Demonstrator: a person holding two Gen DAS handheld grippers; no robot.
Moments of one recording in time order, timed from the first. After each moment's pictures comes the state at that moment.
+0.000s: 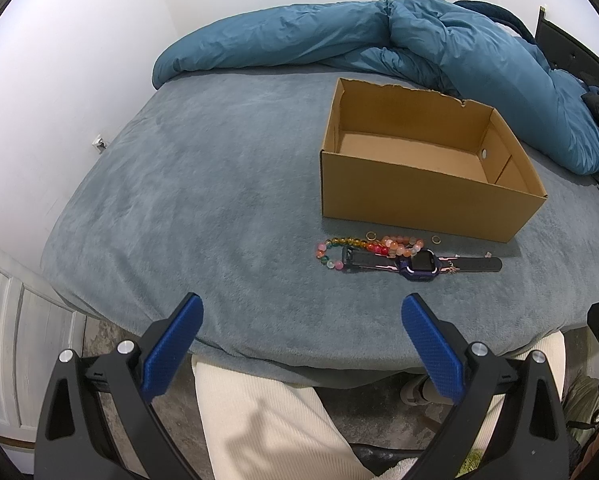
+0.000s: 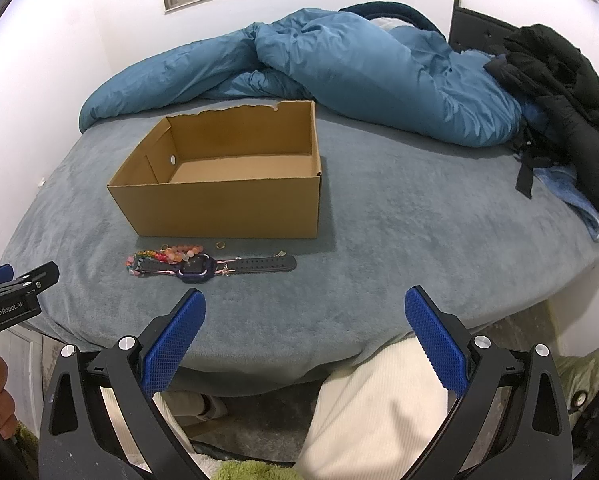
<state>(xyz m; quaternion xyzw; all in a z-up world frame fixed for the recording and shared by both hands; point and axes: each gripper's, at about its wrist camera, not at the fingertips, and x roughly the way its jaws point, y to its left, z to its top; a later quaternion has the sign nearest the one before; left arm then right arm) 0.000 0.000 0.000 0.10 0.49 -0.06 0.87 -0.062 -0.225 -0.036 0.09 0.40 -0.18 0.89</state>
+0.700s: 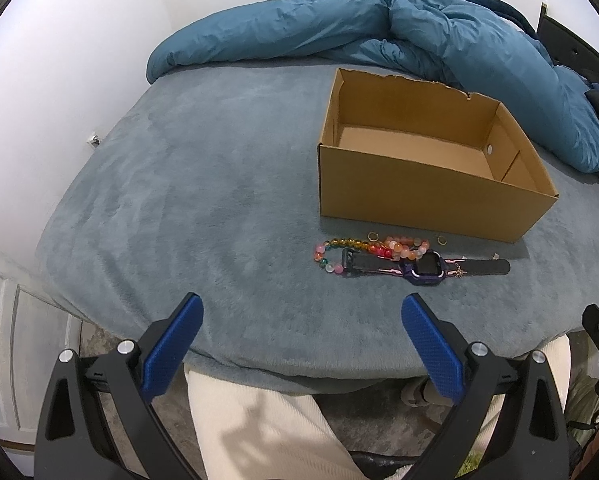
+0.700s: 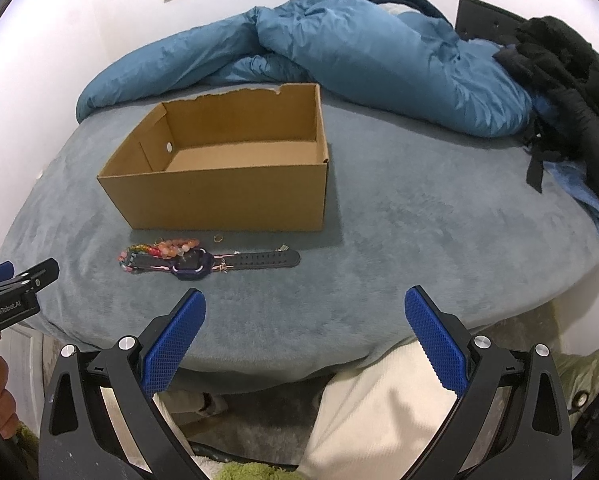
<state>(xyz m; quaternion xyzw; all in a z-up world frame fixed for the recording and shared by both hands) 0.019 -0.004 -0.019 0.11 0.49 -0.06 0.86 -0.037 -0.229 -0.060 0.10 0.42 -0.17 0.88</state>
